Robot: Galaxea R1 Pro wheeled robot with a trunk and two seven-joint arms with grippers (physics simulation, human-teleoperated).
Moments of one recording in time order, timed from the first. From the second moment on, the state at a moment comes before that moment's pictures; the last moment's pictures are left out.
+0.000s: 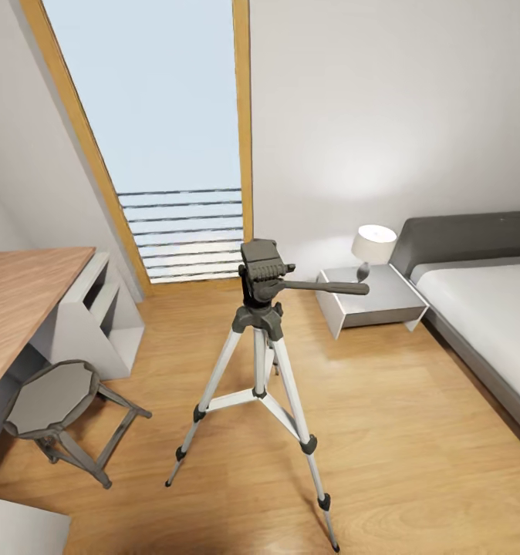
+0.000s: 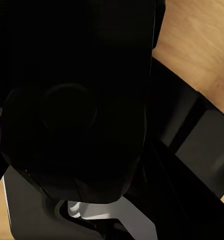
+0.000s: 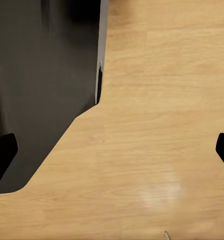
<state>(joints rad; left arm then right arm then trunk) -0.11 -0.08 -0.07 -0.03 0.67 -0.24 -0.17 -0.14 -0.08 -0.02 0.03 0.11 -0.09 -0.02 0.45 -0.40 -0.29</state>
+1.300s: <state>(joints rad) -0.11 -0.08 -0.07 -0.03 0.67 -0.24 -0.17 -0.32 -0.13 -0.03 -0.44 0.11 0.18 -0.06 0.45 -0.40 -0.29</state>
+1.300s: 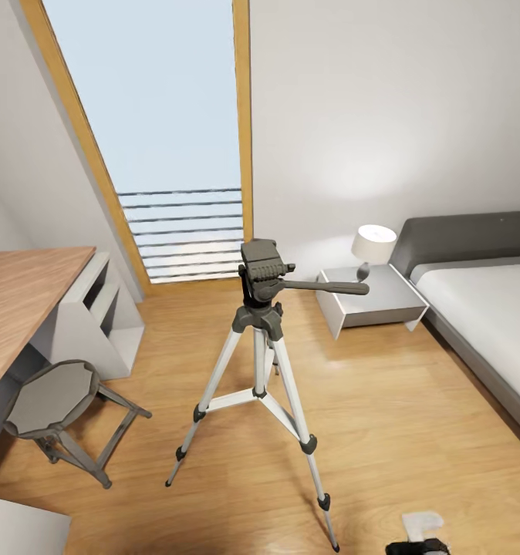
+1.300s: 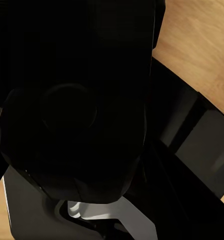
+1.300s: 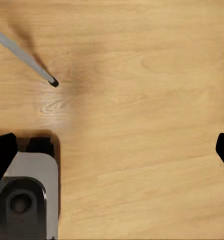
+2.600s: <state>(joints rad) -0.11 -0.07 -0.07 -0.03 0.67 -0.24 -0.17 -0.70 -0.08 -0.03 -0.77 0.10 0.50 0.62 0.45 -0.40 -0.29</state>
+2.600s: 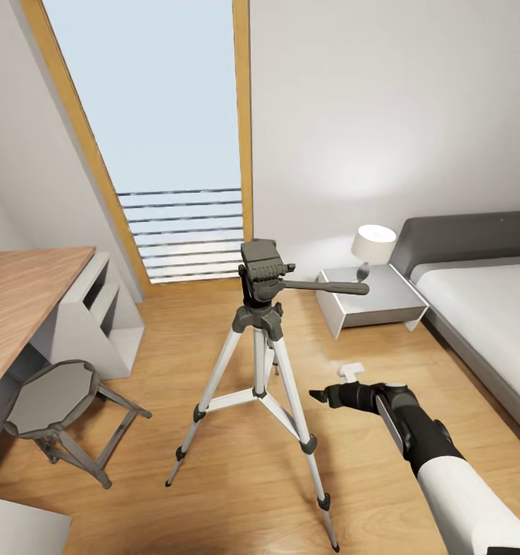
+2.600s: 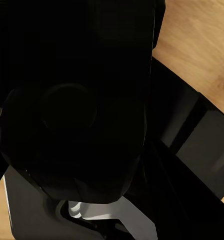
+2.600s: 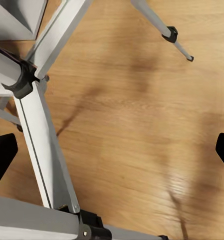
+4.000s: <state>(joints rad) -0.11 -0.07 -0.08 -0.03 0.67 -0.24 -0.17 -0.70 -0.10 -0.04 -0.80 0.17 0.51 0.69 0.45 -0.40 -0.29</state>
